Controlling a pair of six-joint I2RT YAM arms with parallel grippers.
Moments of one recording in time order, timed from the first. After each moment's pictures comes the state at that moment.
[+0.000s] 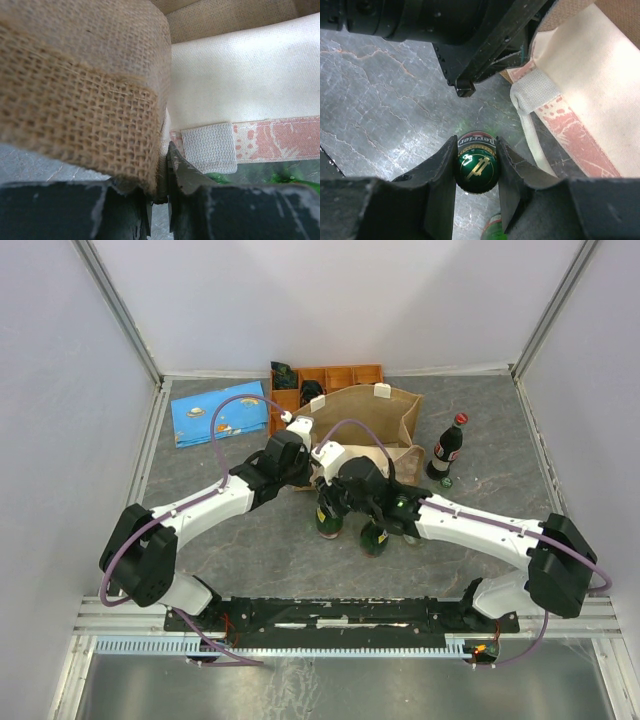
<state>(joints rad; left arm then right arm) -0.64 1.47 0.94 -0.13 -0.13 -0.27 0.99 1.40 0.98 -0.10 0.13 0.11</state>
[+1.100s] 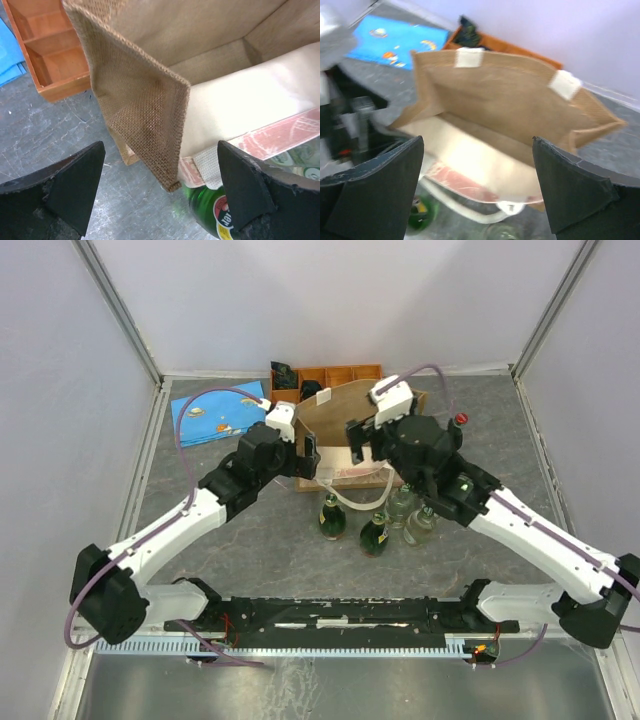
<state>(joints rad) -0.64 1.25 0.94 -0.13 -0.15 -0.23 0.91 1.20 1.24 -0.25 0.43 0.00</state>
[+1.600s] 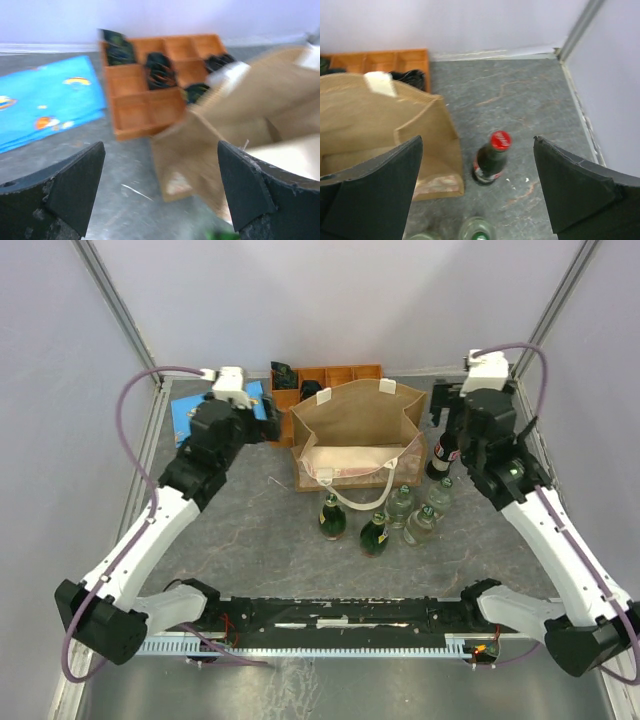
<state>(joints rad) -0.52 1.14 1.10 -0.20 -0.23 -0.21 0.46 1.11 1.25 -0.38 0.54 0.05</state>
